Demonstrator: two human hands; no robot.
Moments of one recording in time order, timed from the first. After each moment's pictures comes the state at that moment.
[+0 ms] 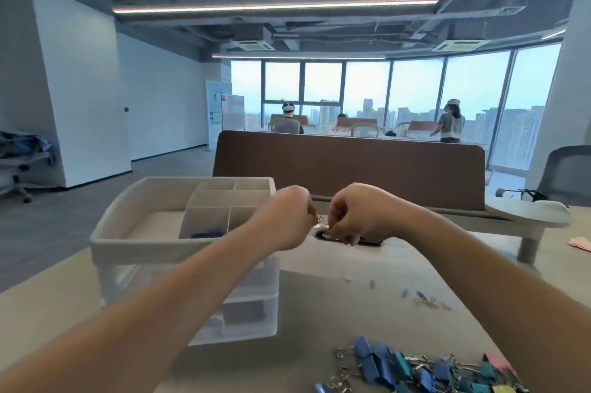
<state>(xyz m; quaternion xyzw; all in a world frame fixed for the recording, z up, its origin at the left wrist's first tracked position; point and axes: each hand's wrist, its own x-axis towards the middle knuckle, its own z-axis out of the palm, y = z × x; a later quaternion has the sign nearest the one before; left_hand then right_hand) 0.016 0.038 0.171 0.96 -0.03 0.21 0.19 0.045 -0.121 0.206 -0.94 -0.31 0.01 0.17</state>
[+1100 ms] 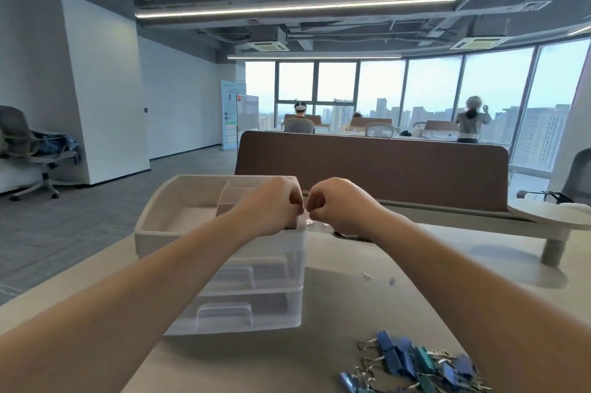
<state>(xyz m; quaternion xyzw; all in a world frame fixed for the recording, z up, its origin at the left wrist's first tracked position) -0.023 0.091 0.190 0.96 -0.03 0.22 0.17 0.040 -0.054 0.193 -0.91 -0.35 -0.11 0.18</state>
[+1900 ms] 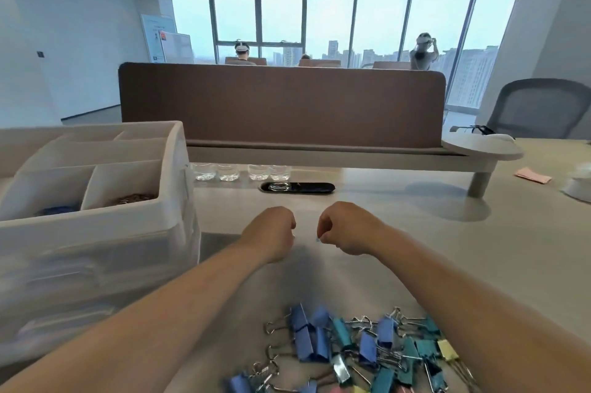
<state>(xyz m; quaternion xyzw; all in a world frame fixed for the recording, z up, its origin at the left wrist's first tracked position) 0.137 -0.032 0.026 0.98 -0.02 0.05 0.17 0.156 -0.202 0.053 -0.97 -0.20 0.03 0.15</state>
